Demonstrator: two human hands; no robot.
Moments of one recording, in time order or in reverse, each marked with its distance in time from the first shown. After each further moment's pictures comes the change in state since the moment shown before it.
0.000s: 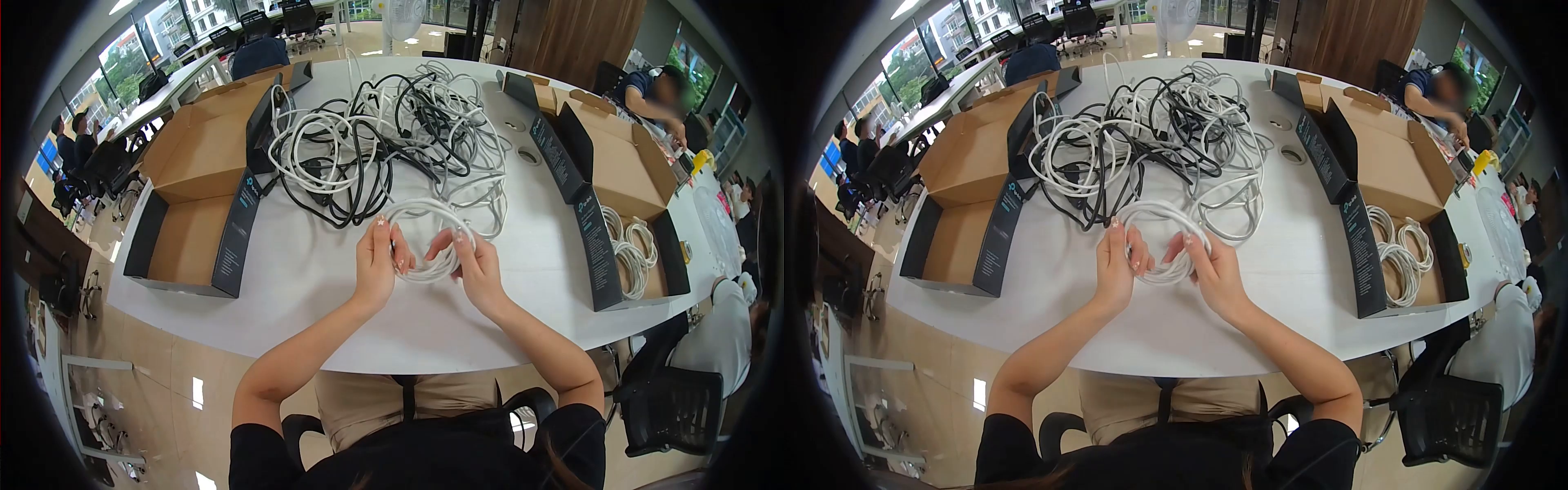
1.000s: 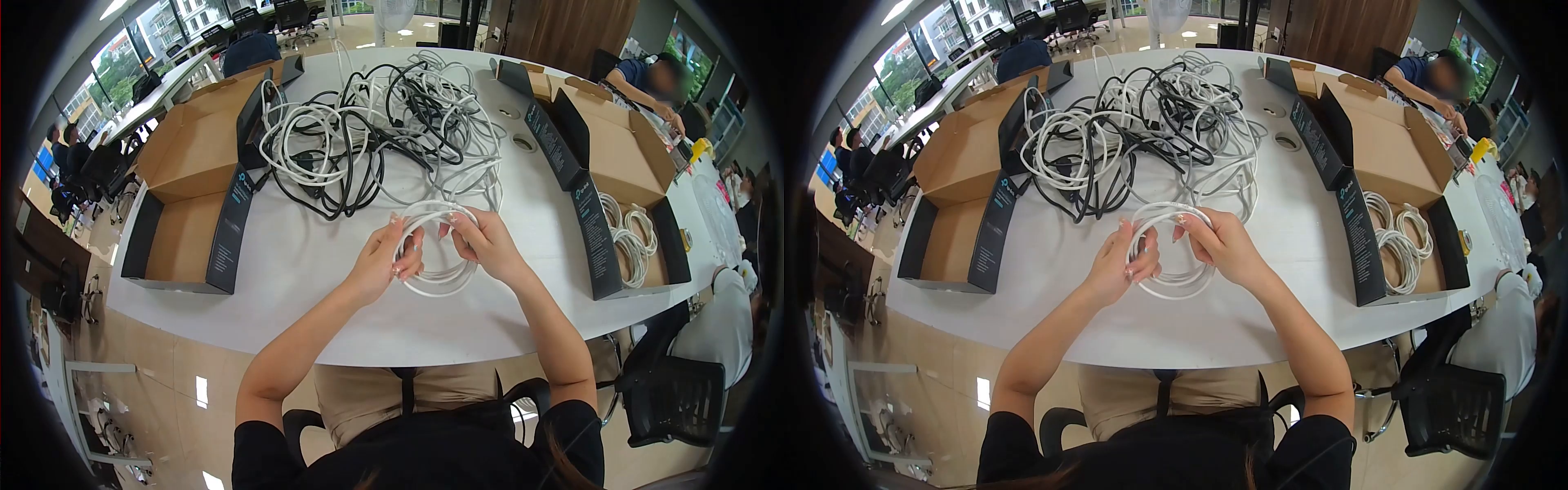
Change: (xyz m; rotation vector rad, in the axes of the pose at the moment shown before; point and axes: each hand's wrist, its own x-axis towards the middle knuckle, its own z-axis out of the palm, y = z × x) left_hand 0.000 0.020 -0.001 -0.029 -0.464 -0.336; right_hand 0.013 -0.025 -0.030 -0.078 -0.119 0.136
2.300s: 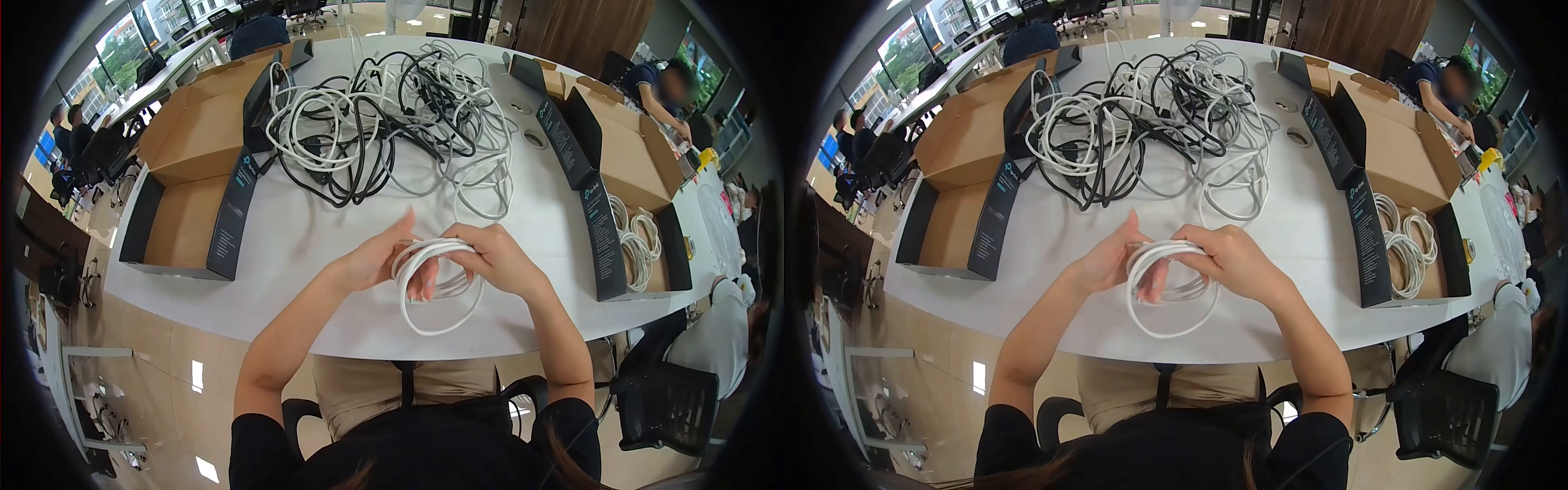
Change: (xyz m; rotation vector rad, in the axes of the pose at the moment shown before) left_hand -0.007 0.019 -0.012 -0.056 -0.216 -0.370; right_hand -0.011 -0.009 0.008 -0.386 -0.181 -0.160
